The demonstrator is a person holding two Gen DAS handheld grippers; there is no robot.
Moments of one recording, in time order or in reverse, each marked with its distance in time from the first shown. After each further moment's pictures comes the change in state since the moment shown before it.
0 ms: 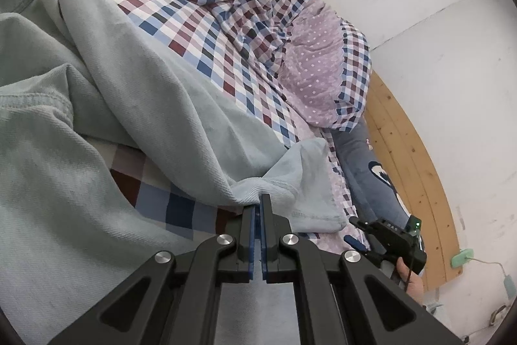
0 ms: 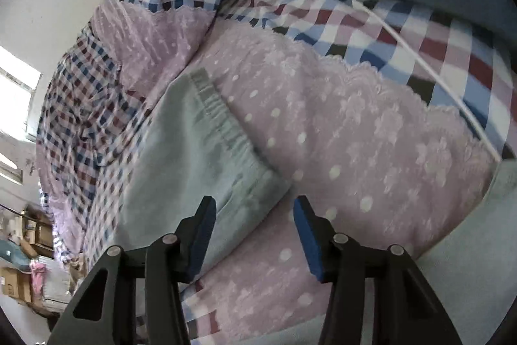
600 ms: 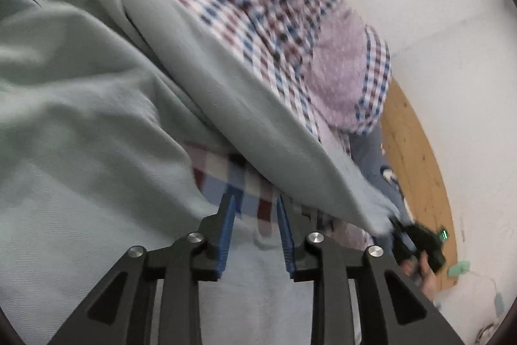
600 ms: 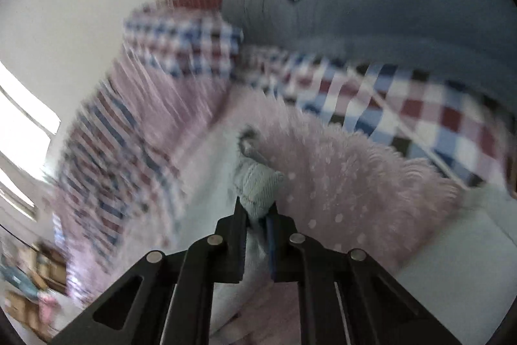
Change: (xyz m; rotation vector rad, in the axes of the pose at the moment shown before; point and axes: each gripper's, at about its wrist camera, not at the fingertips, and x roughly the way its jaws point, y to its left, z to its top) left arm -0.048 0.032 0.015 -0.092 0.014 0.054; right arm -0.087 0.008 0.007 0.120 -0.280 0.122
